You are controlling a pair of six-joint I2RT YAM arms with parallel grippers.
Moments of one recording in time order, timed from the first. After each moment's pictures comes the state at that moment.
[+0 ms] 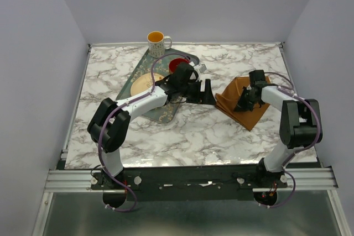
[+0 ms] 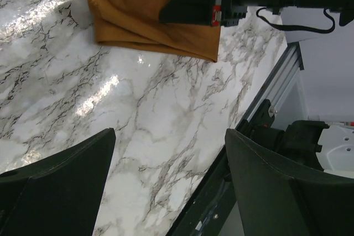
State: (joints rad) left arm -0.72 1.80 1.33 -0.17 0.48 -0.61; right arm 0.03 1.71 0.99 -0.46 -0.17 0.52
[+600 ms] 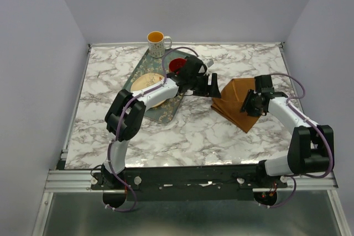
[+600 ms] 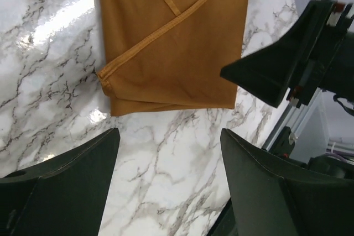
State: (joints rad) left arm -0.72 1.99 1.55 -0.21 0.45 -0.57; right arm 0.08 1.41 0.89 -0.53 0.02 0.47
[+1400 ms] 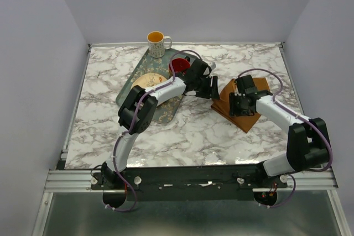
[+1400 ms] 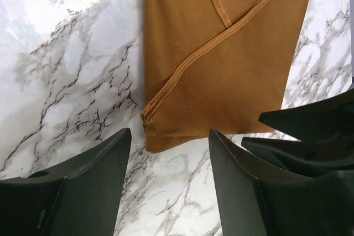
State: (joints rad) left arm -0.72 2.21 1.73 -0.29 0.39 -0.54; right arm 0.27 1.46 0.89 -0.54 0.03 0.25
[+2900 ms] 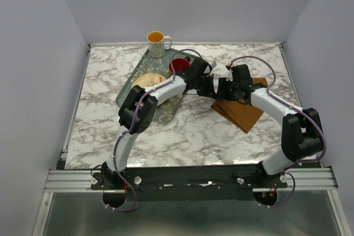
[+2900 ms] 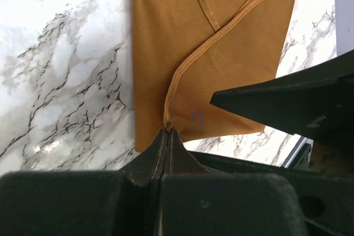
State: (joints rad) left arm -0.72 2.23 1.78 -0.31 0.42 -0.57; right arm 0.32 1.57 1.01 -0.30 -0.10 0.25
